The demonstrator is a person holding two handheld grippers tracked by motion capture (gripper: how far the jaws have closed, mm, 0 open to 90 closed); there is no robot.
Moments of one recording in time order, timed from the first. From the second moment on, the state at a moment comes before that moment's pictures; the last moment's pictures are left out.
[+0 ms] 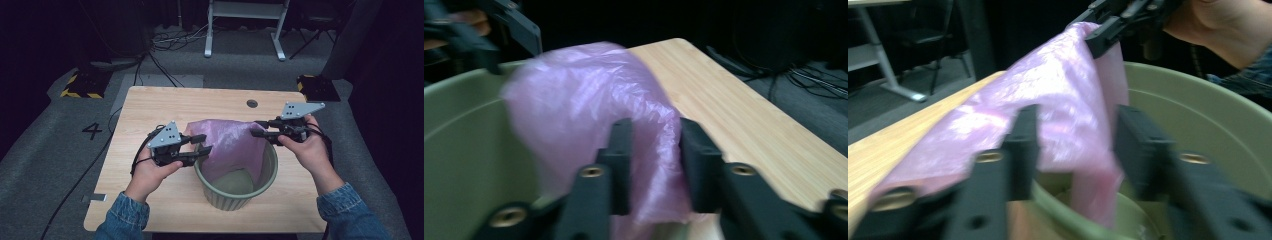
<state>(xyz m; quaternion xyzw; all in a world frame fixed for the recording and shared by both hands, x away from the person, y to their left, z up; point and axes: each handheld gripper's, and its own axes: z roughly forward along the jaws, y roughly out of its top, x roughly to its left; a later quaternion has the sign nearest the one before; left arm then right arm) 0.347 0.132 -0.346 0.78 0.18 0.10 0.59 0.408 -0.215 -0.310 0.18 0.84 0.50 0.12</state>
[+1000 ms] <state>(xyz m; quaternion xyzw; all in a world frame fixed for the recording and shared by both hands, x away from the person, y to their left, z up) 0.349 0.134 -0.351 0.78 0.21 0.09 0.58 0.336 -0.236 -0.331 0.14 0.85 0.51 0.04</state>
